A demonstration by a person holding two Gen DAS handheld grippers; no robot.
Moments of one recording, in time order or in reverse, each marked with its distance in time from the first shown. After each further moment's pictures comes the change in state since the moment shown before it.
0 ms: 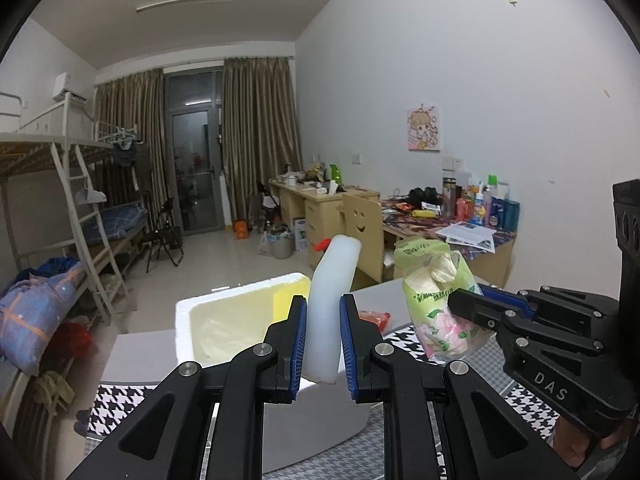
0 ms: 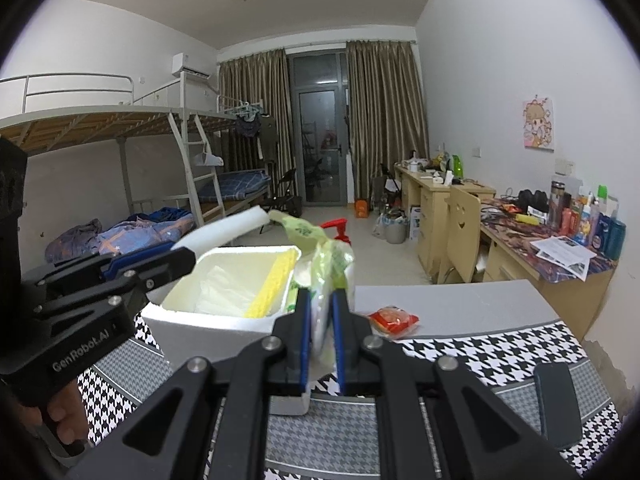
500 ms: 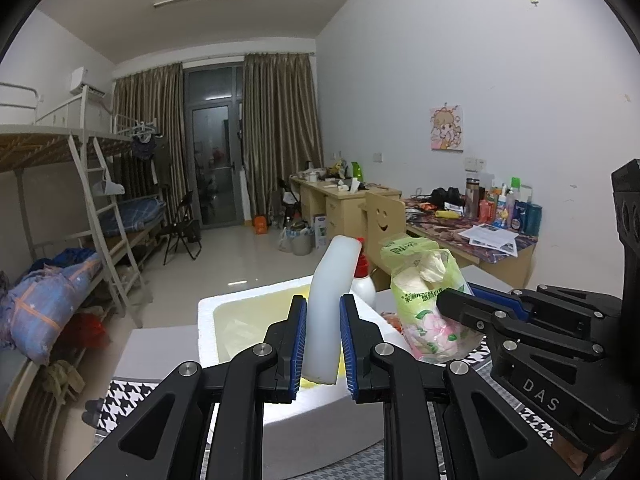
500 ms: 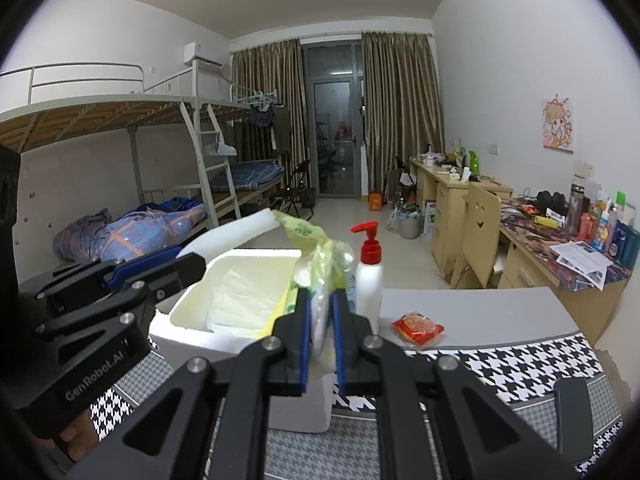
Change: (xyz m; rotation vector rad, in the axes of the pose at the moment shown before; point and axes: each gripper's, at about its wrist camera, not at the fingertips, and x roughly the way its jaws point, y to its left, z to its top) left arm 0.017 0.018 0.001 -0.027 0.014 0.076; right arm 0.030 0.014 0.014 -0.023 0.037 0.047
